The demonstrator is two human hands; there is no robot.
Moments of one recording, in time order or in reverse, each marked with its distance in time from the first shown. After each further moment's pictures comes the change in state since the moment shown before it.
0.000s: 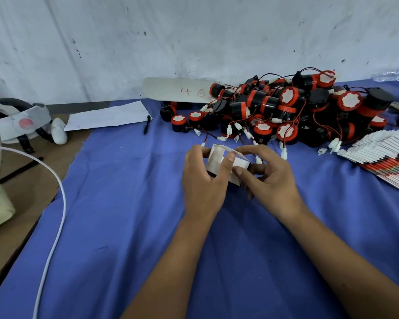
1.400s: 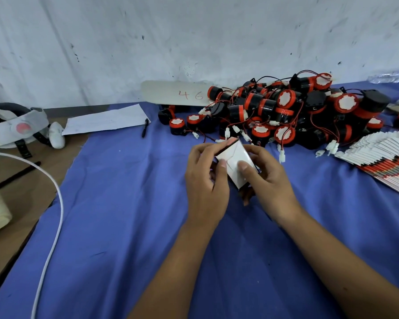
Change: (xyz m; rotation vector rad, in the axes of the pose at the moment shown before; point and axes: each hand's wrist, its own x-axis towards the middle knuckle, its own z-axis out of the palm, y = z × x) left_hand -0.004 0.012 -0.001 -0.122 -0.005 0.261; right_hand 0.001 0.004 0.001 0.248 -0.032 0.159
